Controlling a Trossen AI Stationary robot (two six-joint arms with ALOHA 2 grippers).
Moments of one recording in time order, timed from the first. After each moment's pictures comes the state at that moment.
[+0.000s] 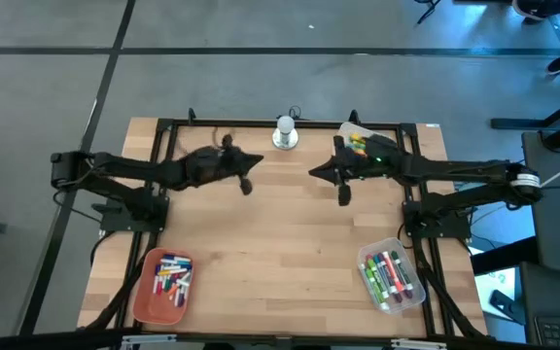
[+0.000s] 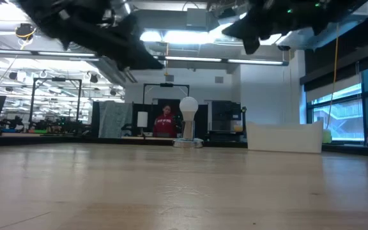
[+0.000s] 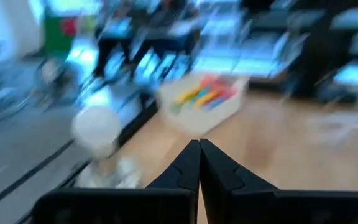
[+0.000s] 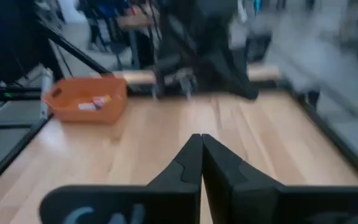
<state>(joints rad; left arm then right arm) 0.24 1.25 0.53 0.53 -0.24 0.02 -0.25 1.11 0.71 0.23 -0.25 -0.04</state>
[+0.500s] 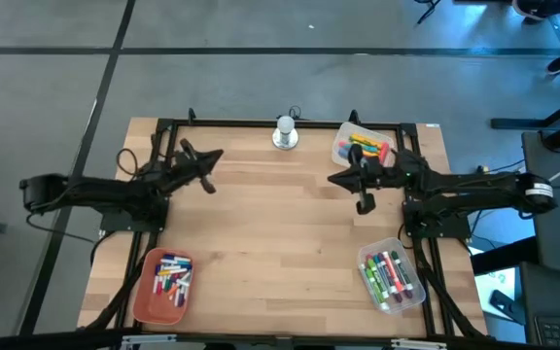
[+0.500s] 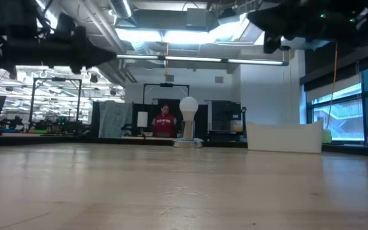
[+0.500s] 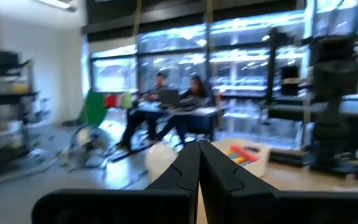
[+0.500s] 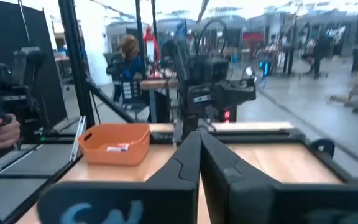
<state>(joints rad) 0.36 0.83 0.01 1.06 -0.21 0.03 -0.25 0.90 0.38 0.66 -0.29 0.07</state>
